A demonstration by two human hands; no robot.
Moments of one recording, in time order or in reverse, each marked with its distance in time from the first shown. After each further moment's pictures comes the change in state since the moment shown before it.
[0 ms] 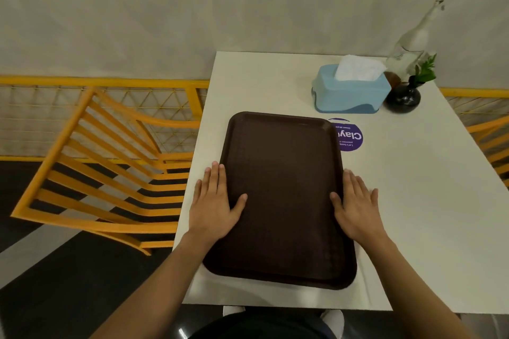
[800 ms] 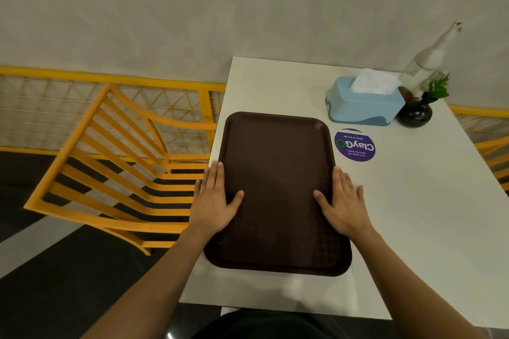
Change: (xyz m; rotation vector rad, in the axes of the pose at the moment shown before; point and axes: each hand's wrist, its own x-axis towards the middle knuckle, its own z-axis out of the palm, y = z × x) left_hand 0.012 -0.041 -0.008 -0.161 -0.007 -0.072; right_hand 0.025 -0.046 0.017 -0.039 -0.040 -0.081
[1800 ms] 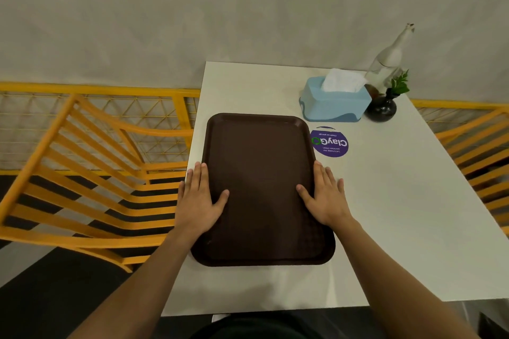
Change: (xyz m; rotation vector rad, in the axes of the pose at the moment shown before) left_hand 0.014 0.011 0.003 0.036 0.011 0.027; right_hand 0.005 0.003 -0.006 0.027 0.025 0.050
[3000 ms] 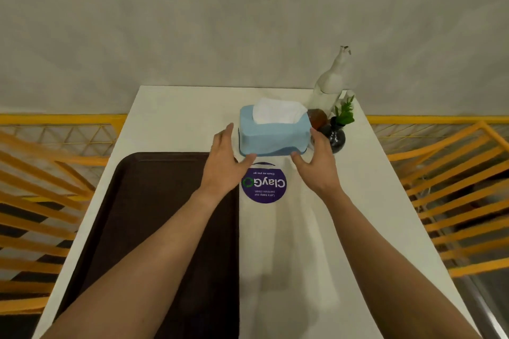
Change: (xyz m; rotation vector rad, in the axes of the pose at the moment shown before) left_hand 0.167 0.291 0.008 -0.521 0.084 0.136; right_hand 0.182 0.139 -0.117 0.610 0.355 -0.044
